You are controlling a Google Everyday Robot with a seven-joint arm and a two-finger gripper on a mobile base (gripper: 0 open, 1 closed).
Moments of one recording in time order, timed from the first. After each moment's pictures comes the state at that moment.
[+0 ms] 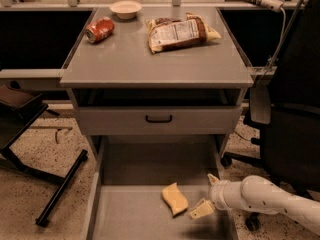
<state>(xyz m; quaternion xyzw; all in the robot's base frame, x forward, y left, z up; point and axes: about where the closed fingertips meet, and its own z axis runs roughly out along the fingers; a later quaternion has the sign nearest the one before) 0.489 -0.162 0.421 -0.43 0.83 0.18 0.31</state>
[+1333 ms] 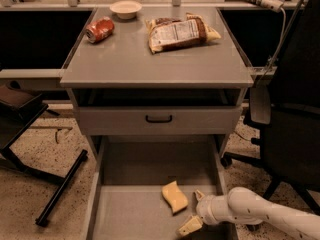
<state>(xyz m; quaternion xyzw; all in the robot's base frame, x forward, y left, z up) 0.453 -0.111 0.349 -0.43 0.81 0.27 0.27</state>
